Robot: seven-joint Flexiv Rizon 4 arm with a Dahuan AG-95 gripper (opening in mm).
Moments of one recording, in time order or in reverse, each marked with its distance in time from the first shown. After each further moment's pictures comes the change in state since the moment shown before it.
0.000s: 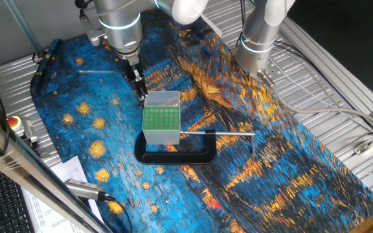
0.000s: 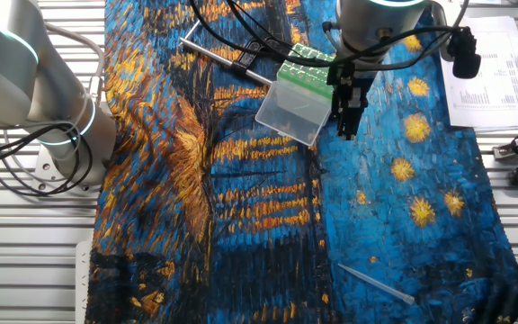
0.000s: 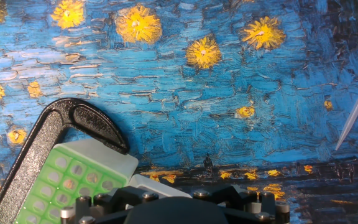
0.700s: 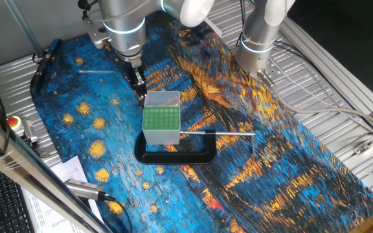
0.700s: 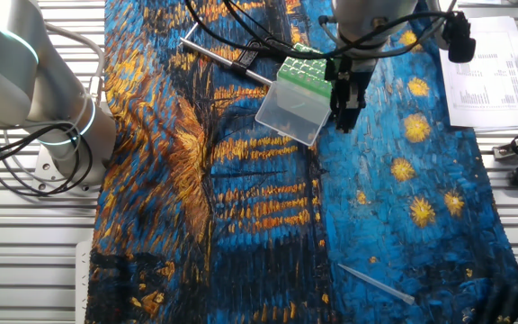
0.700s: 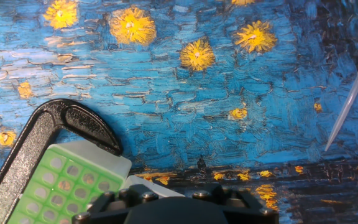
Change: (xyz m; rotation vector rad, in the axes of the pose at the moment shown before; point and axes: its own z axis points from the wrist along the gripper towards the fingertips) arm 0.001 0.000 -0.001 0.051 -0.014 -0.003
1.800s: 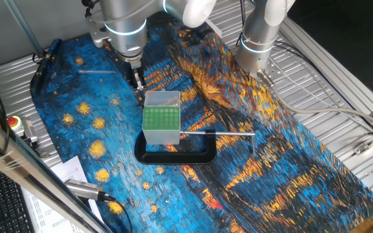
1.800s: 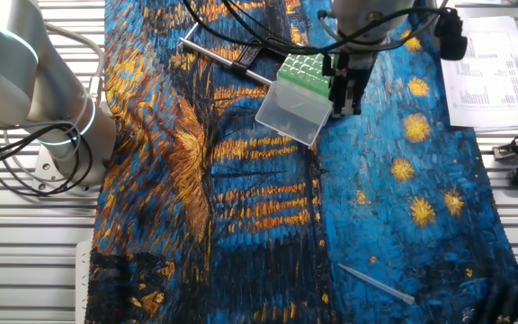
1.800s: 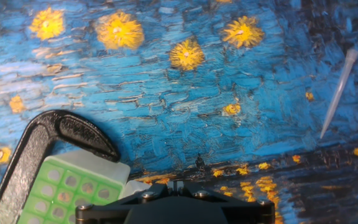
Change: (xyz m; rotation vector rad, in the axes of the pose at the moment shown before) arm -0.001 0.000 0.000 0.017 -0.007 0.115
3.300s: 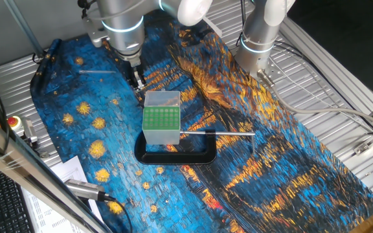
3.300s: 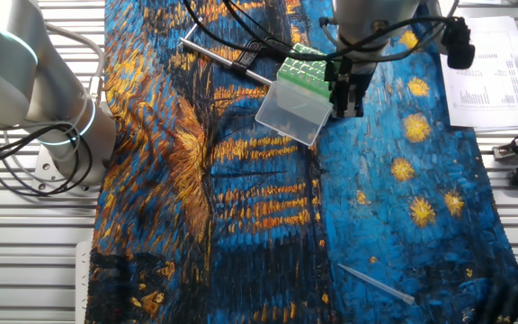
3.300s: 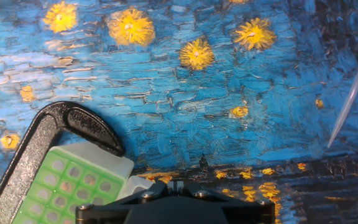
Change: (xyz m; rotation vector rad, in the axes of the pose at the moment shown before) arm -0.001 -0.002 0.003 -0.031 0.028 -0.107
